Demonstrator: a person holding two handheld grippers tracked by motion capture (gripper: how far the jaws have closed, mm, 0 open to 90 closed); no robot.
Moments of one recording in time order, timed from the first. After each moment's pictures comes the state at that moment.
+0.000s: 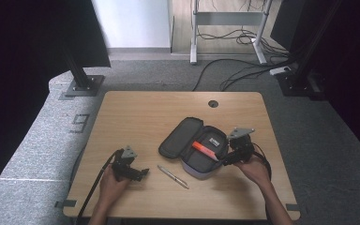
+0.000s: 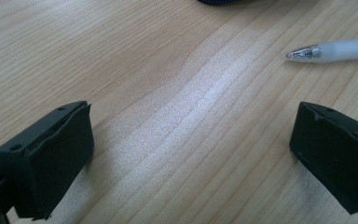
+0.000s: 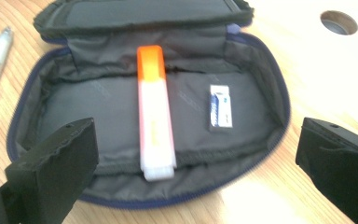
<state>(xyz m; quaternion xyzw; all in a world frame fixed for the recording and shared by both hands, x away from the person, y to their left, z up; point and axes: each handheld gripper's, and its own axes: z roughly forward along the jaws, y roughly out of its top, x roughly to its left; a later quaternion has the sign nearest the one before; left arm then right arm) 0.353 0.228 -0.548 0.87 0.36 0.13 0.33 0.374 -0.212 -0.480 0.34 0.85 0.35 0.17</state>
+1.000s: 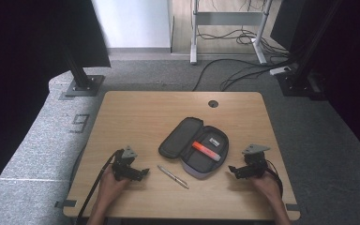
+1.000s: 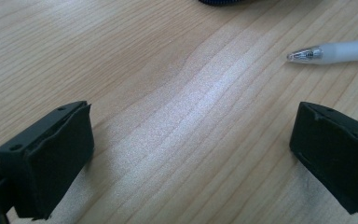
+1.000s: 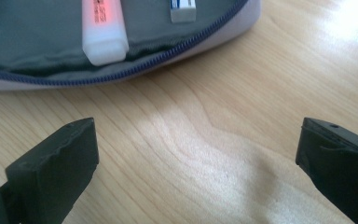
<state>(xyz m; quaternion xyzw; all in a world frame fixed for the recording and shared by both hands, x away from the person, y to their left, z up) 0.352 0.227 -0.548 0.86 0.36 0.13 0.33 0.347 -0.264 -0.542 0.40 0.83 0.35 0.18</state>
